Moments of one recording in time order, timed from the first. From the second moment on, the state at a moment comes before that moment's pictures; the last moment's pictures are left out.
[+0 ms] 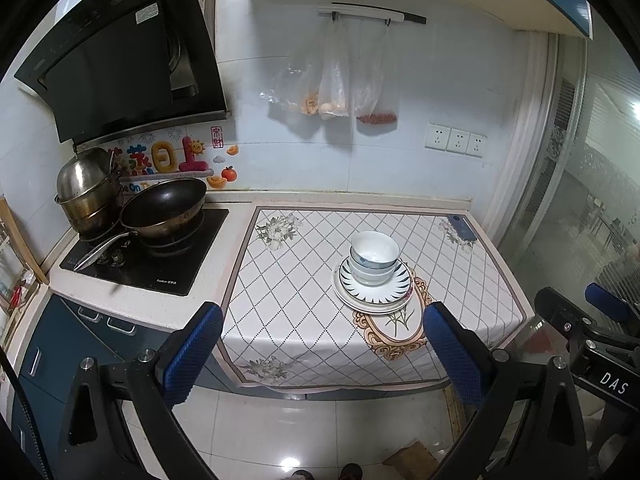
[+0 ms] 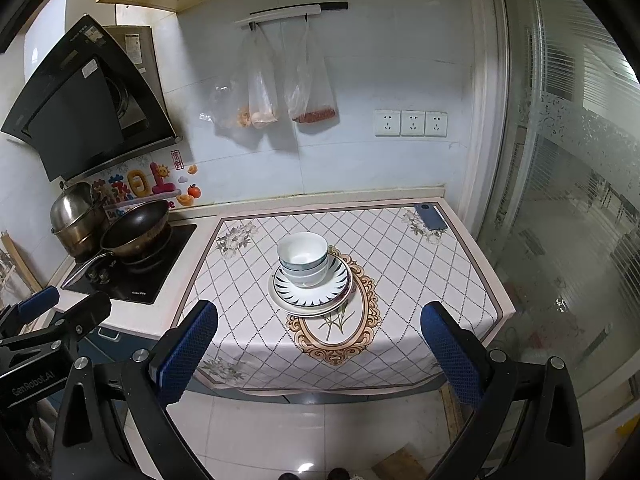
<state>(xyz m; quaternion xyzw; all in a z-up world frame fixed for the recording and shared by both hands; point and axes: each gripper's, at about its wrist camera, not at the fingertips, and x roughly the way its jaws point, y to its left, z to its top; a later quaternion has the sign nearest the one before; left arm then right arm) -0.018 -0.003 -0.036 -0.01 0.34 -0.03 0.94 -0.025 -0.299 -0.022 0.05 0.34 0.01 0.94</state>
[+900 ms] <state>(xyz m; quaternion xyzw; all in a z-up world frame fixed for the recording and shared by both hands) -0.005 -0.008 -0.037 -0.01 0.35 -0.03 0.94 -0.021 -0.302 -0.032 0.06 0.35 0.00 0.93</state>
